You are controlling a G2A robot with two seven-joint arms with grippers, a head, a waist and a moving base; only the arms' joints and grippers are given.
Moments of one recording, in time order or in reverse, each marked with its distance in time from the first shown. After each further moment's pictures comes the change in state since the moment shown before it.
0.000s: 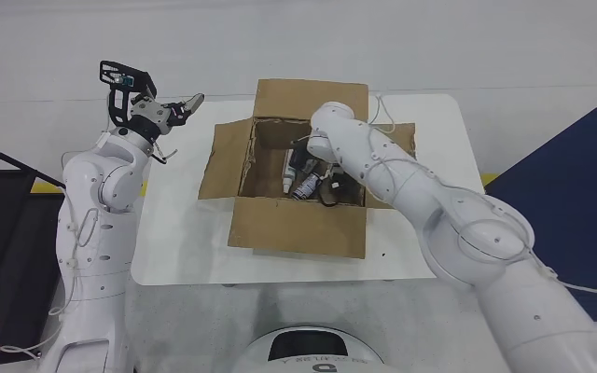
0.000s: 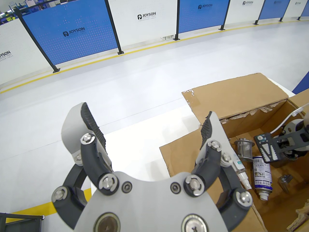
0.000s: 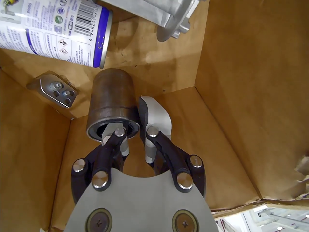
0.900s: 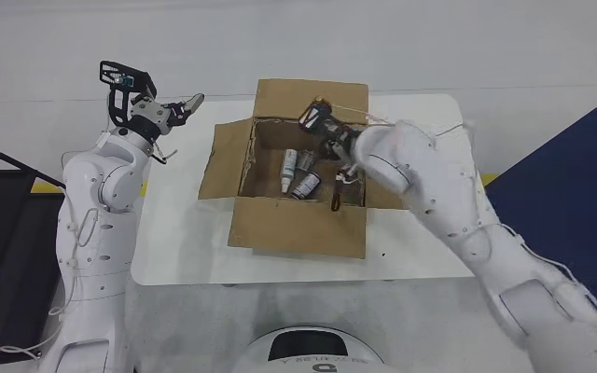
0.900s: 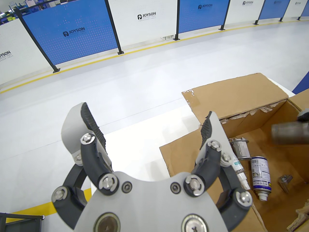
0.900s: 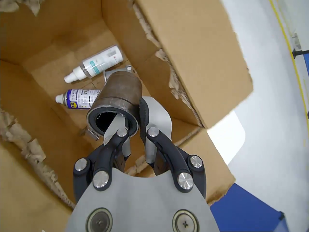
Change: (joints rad) left arm 0.000 0.000 0.000 0.000 0.000 0.000 0.000; right arm -0.554 0.468 0.739 -1.138 -0.311 0.354 -0.247
